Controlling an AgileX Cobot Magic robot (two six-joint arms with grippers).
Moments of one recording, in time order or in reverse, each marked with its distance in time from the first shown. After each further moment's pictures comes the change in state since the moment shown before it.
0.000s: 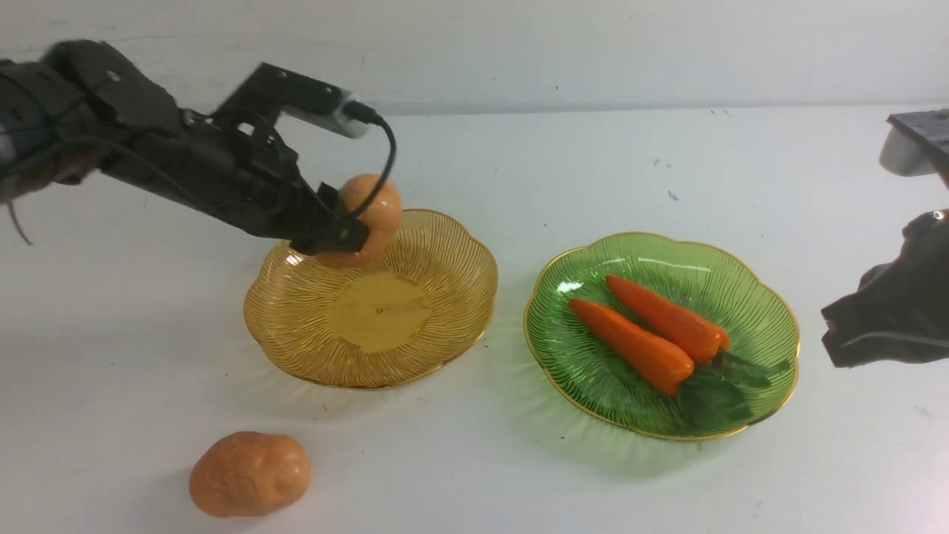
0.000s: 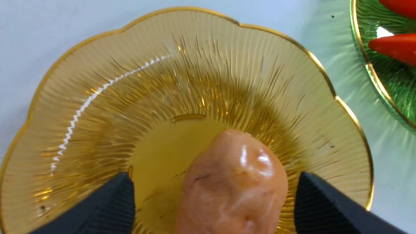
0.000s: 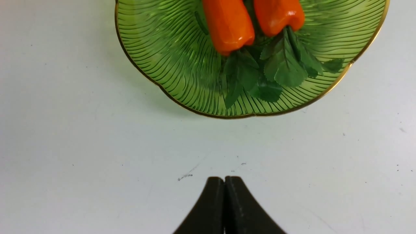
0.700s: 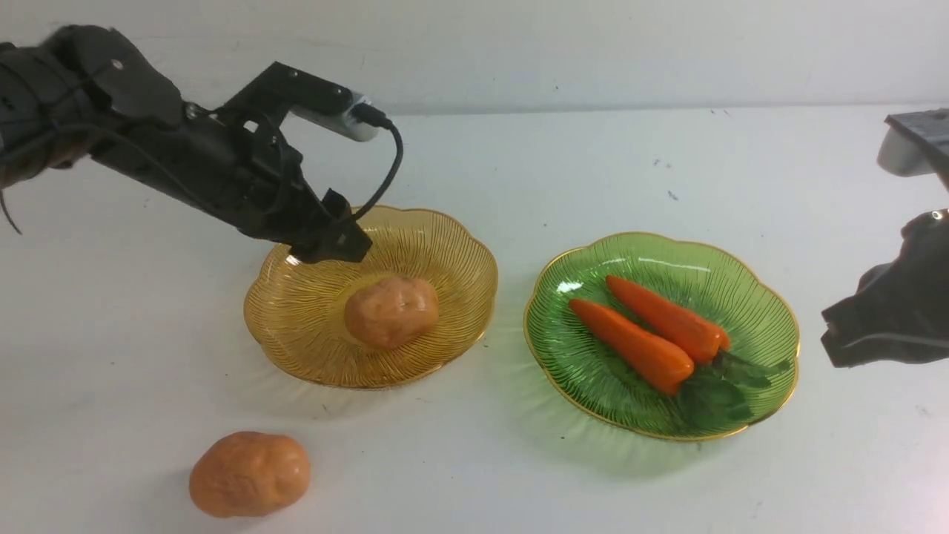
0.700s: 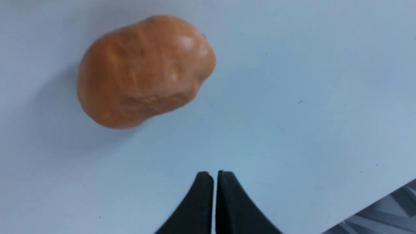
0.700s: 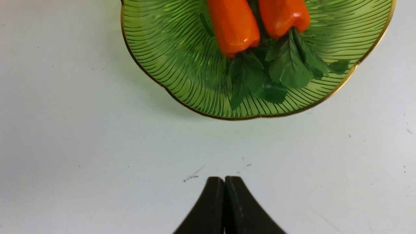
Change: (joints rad) right arm 0.000 0.000 0.000 0.016 -0.002 0.000; left arm 0.057 -0.487 0.369 0.331 0.553 -0.429
